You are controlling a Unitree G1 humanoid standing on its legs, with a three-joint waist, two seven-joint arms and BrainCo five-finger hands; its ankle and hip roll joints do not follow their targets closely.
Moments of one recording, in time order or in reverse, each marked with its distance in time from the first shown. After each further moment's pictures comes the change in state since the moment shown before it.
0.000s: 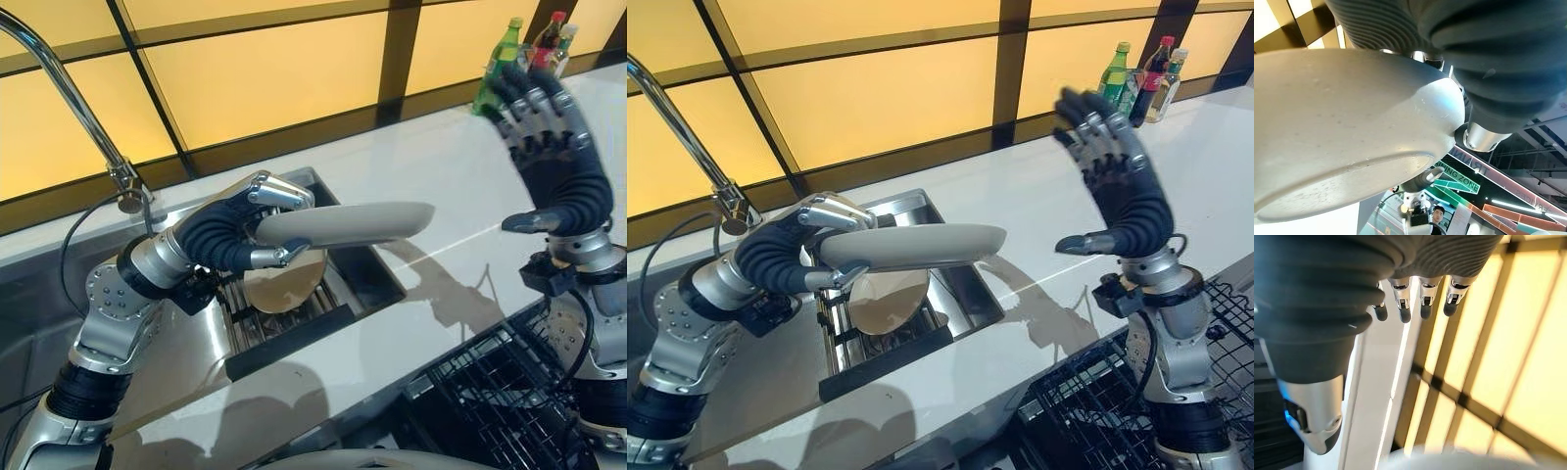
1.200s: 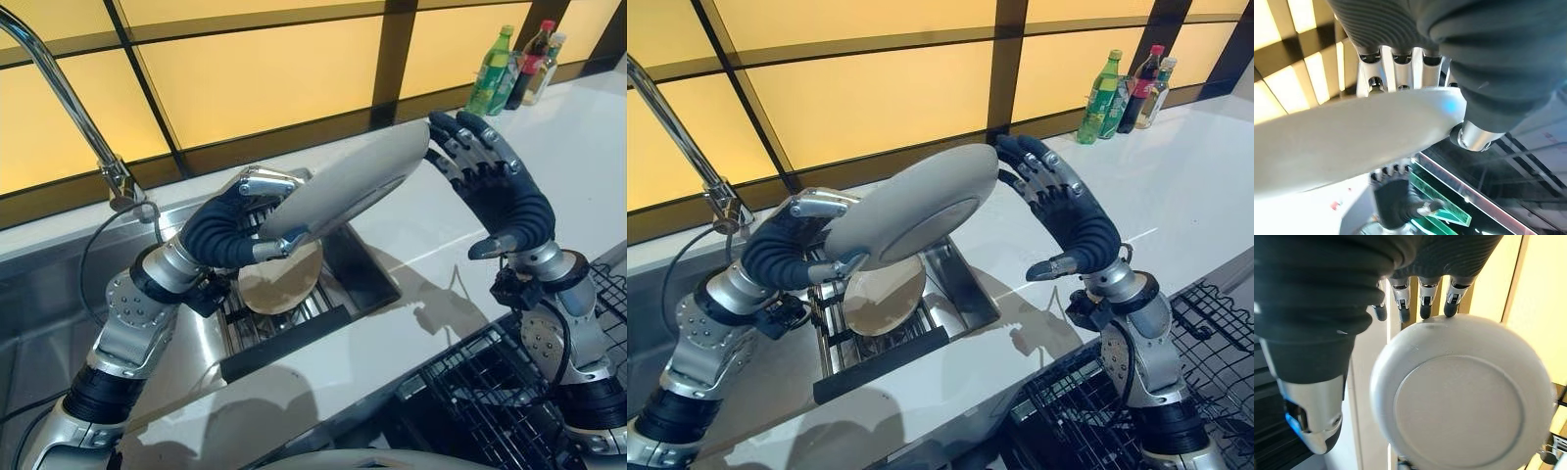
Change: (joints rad) left arm 0.002 -0.028 -0.057 0.016 0.008 -0.059 0.091; right arm 0.018 0.024 0.047 0.007 0.058 0.017 0.070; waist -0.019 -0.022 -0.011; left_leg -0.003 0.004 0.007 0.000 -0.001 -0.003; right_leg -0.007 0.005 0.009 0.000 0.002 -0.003
